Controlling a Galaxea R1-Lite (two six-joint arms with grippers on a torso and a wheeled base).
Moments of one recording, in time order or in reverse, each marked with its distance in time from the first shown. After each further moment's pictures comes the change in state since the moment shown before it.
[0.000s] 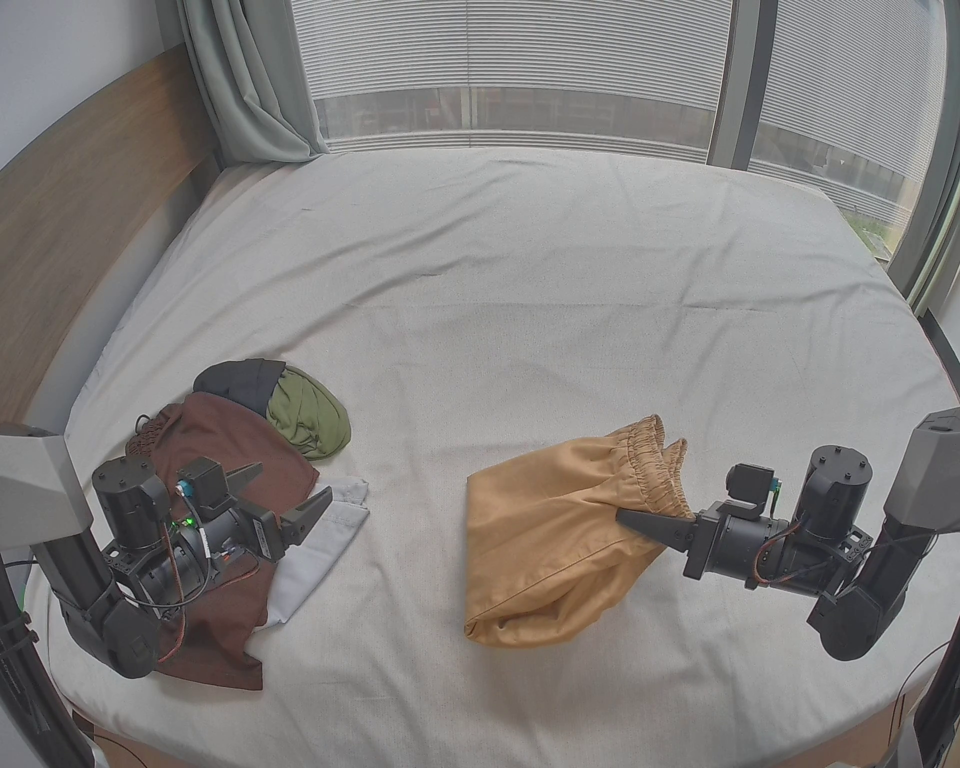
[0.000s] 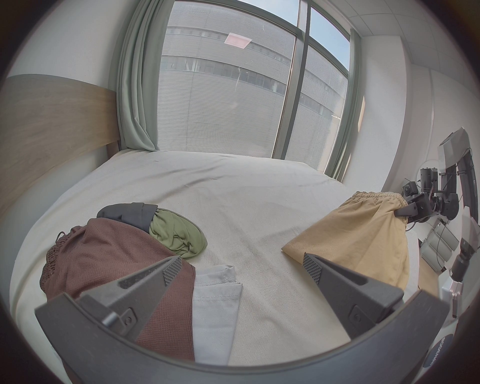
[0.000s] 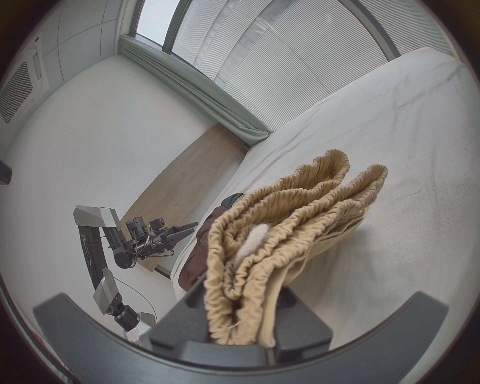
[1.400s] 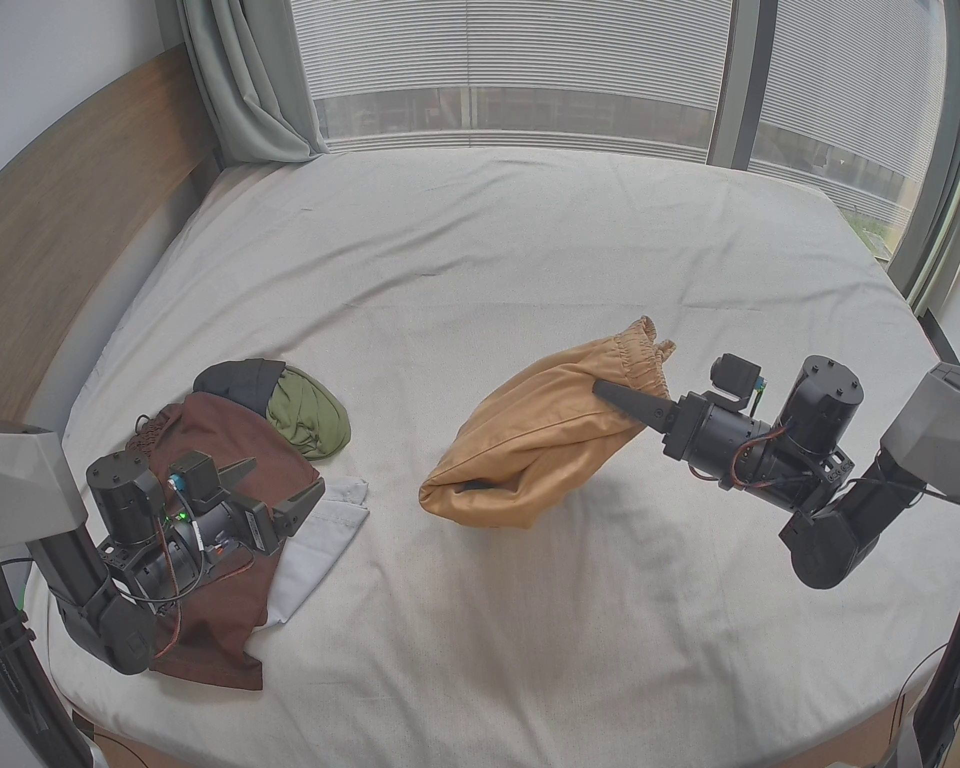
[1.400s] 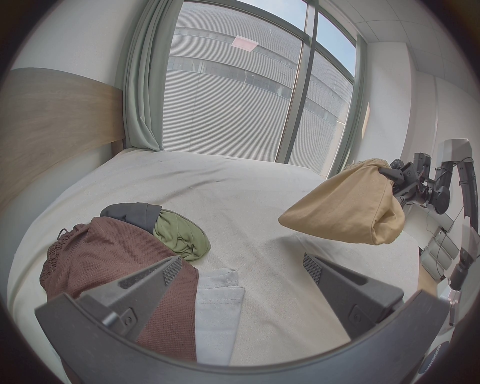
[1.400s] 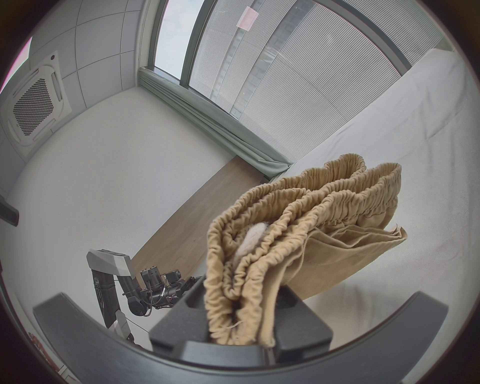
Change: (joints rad) left arm 0.020 -0.008 -0.008 -0.001 -0.005 -0.037; right arm 0.002 0.006 -0.372 0.073 0.018 0.170
